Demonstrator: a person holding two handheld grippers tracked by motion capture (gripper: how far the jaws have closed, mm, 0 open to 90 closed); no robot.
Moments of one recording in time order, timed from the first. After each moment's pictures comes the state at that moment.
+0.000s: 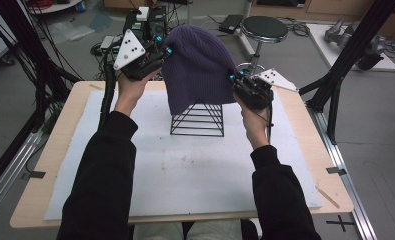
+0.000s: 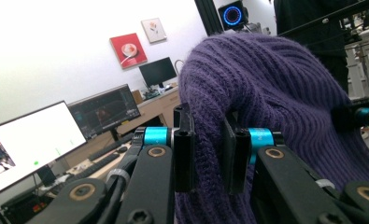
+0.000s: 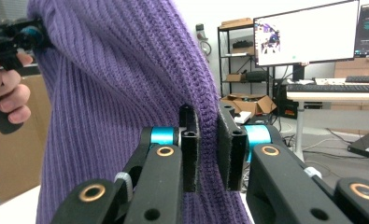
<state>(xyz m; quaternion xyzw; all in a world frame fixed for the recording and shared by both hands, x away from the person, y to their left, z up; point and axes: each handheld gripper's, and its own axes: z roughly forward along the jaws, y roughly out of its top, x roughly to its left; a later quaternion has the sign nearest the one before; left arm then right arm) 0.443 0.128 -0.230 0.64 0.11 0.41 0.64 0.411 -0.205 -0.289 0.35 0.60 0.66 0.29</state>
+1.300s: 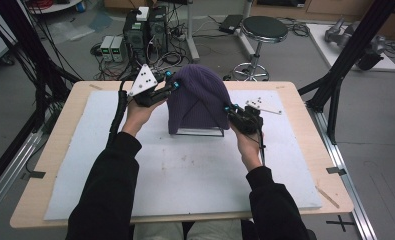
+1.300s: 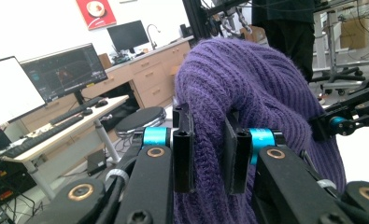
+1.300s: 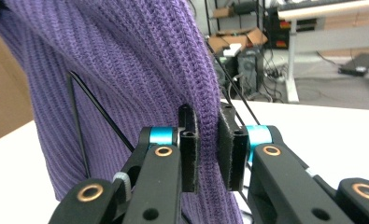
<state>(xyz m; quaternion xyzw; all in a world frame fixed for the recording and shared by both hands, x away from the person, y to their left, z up) 0.444 0.118 -0.311 0.70 0.13 0.34 0.62 0.405 -0.206 -0.376 0.44 0.64 0.58 0.24</state>
